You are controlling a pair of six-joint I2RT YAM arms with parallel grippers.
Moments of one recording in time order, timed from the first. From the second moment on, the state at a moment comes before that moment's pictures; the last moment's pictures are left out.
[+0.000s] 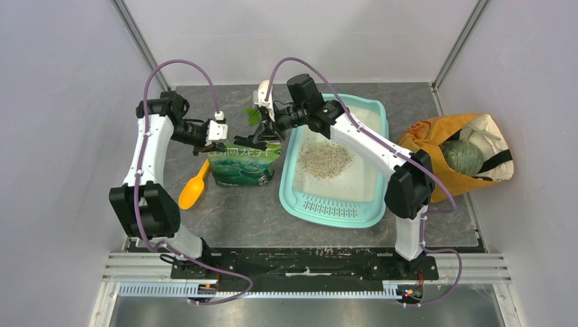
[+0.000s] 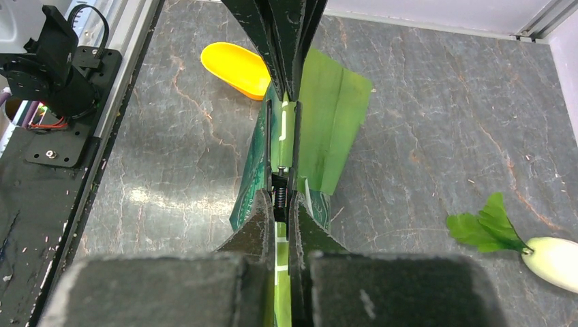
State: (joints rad) left arm 0.10 1.59 1.55 -1.45 0.84 1.79; right arm 0.71 1.94 1.85 -0.40 -0.86 -0.51
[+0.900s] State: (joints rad) left arm 0.10 1.59 1.55 -1.45 0.83 1.79; right arm 0.74 1.98 1.82 -0.46 -0.81 -0.70
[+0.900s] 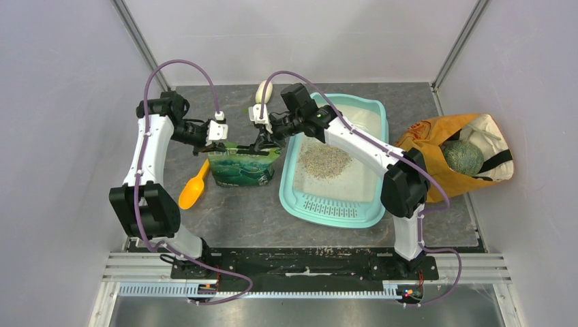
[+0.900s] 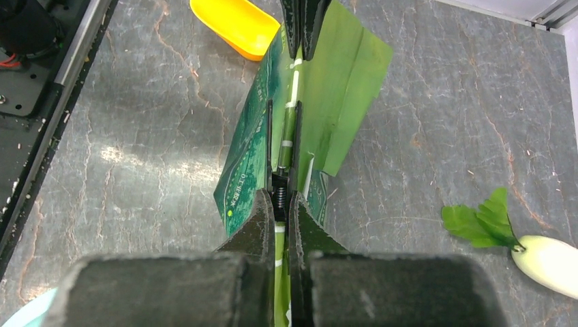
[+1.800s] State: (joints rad) left arm 0.09 1.59 1.56 -1.45 0.82 1.79; right arm 0.74 1.98 1.89 -0.68 -0.68 -0.87
